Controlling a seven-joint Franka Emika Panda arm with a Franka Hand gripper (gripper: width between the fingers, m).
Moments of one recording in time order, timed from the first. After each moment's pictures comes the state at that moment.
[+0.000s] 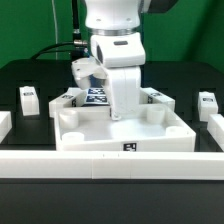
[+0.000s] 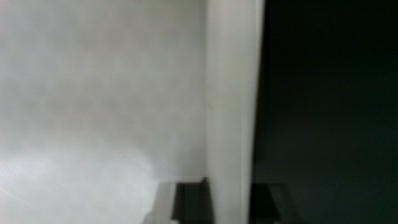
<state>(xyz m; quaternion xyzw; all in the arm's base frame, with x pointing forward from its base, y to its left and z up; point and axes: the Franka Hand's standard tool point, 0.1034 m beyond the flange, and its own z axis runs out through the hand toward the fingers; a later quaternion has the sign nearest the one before) 0.483 -0.017 0.009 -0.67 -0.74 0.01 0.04</state>
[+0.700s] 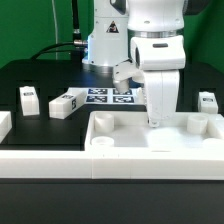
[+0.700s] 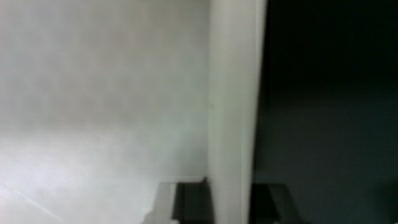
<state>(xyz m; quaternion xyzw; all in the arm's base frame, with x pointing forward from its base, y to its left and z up) 0.511 0.038 0.008 -0.72 -0.69 0.00 0.03</state>
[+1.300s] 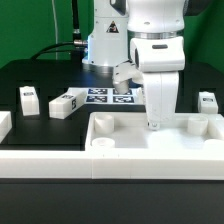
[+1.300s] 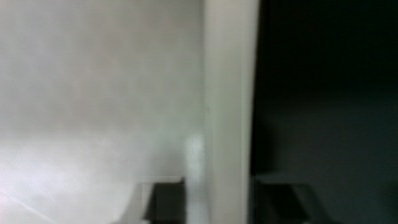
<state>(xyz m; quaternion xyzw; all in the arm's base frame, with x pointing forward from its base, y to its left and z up) 0.514 0.037 0.007 -0.73 -0.68 0.00 0.03</state>
